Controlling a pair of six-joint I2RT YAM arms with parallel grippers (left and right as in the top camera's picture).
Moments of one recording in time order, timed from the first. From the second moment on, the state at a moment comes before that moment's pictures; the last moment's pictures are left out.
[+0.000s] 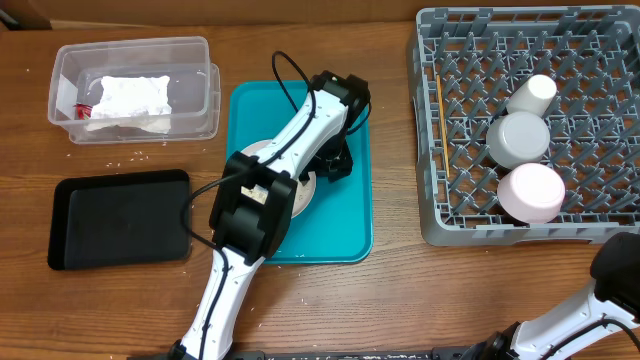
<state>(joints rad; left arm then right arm) -0.53 2.45 2.08 -1.44 -0.05 -0.79 -0.61 1.98 2.40 -1.64 -0.19 0.42</state>
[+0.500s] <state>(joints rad) -0.53 2.46 2.09 -1.50 -0.05 -0.79 -0.61 1.98 2.40 -1.64 -0.19 0.42</state>
